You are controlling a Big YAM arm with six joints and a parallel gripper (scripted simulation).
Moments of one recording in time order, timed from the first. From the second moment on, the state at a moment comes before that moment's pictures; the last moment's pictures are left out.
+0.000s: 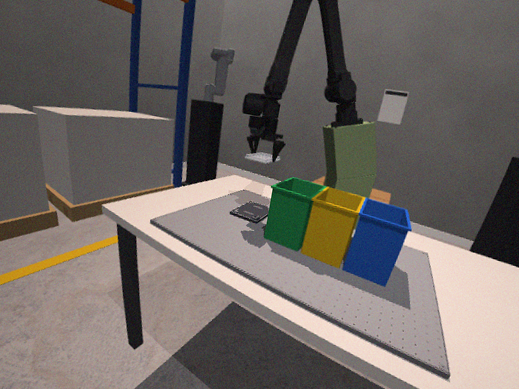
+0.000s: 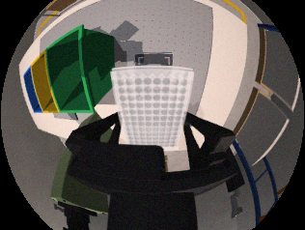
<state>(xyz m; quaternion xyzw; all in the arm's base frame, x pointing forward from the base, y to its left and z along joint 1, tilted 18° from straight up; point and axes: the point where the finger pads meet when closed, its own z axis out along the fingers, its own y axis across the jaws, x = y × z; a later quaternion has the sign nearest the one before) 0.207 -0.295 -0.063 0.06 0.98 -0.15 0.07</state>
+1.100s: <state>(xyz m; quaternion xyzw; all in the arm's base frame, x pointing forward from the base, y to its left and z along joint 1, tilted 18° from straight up) 0.241 -0.206 -0.086 0.06 0.99 -0.15 0.07</state>
